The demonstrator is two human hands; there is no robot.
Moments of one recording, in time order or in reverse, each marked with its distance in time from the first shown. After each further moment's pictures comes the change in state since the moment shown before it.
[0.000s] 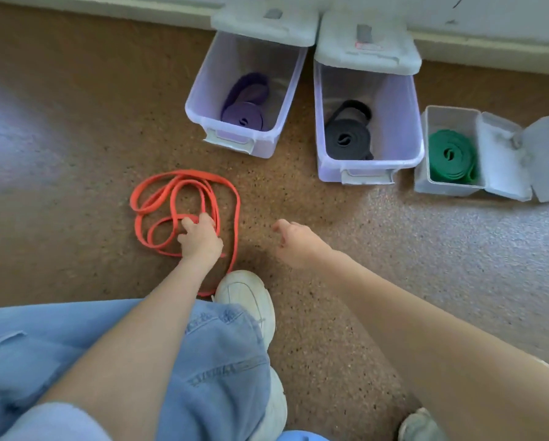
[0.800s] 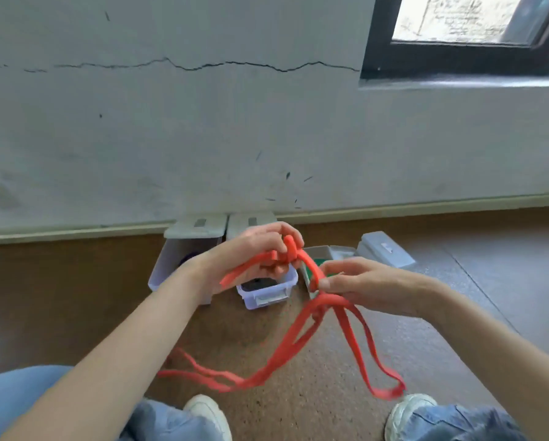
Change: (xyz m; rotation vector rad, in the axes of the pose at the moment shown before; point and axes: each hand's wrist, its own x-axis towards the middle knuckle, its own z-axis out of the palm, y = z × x) left_hand -0.259 0.177 -0.203 -0.623 -0.988 1.052; right_hand -0.327 -0.019 -0.208 0.632 0.090 -0.189
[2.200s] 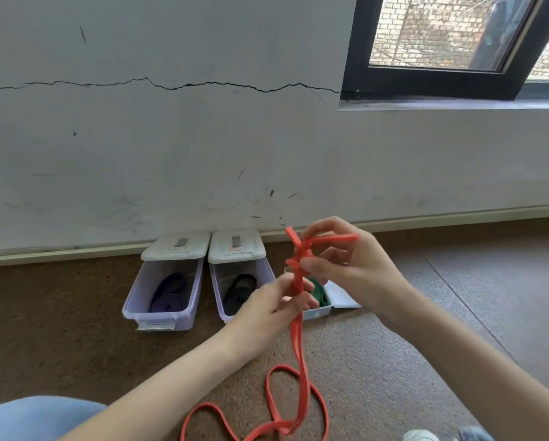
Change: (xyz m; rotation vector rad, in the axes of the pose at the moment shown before) left_hand 0.009 -0.025 0.062 0.412 0.301 0.257; right_hand -0.003 -0.042 0.006 -0.066 0.655 -0.472
